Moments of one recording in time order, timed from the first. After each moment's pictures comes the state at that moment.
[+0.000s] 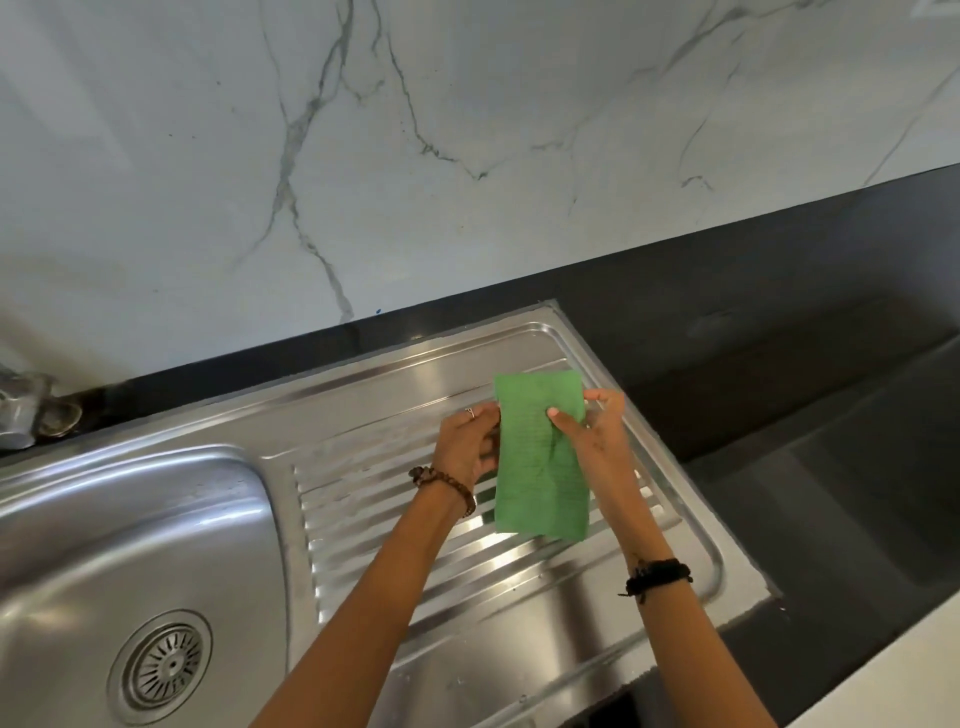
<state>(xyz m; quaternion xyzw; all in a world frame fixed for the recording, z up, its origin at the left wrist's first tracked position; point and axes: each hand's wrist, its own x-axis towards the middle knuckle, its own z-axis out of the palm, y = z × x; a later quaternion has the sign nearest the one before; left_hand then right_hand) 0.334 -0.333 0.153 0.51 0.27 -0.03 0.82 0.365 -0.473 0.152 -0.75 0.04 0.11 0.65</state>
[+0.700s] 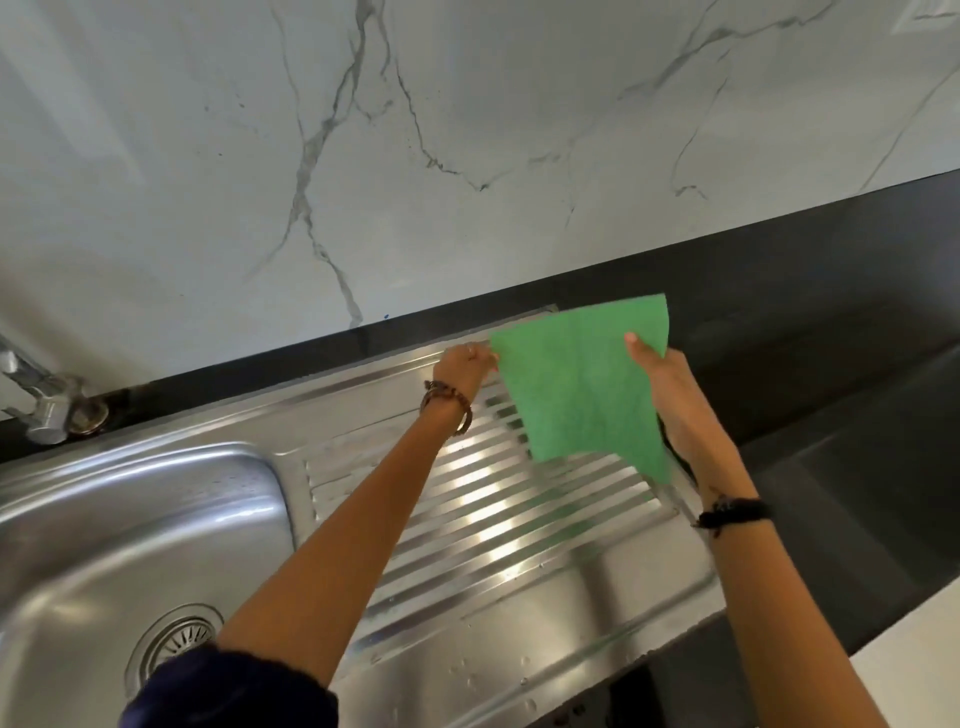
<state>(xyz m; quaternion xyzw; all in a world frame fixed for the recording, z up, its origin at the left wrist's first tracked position) 0.383 -0.308 0.186 0.79 0.23 0.01 0.57 0.398 -0.520 0.217 -0.75 0.02 0.13 0.65</state>
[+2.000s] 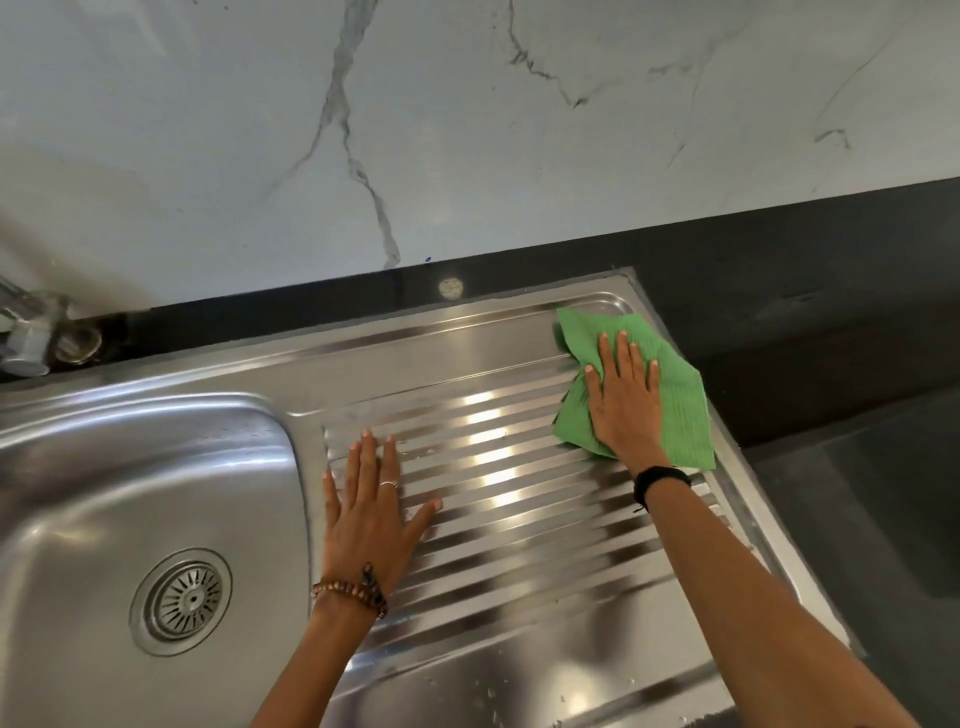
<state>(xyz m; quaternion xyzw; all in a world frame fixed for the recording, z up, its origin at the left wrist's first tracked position) 0.226 -0.243 0.076 0.96 0.23 -0.10 0.15 0.457 -0.441 0.062 -0.98 -0.17 0.04 0.02</state>
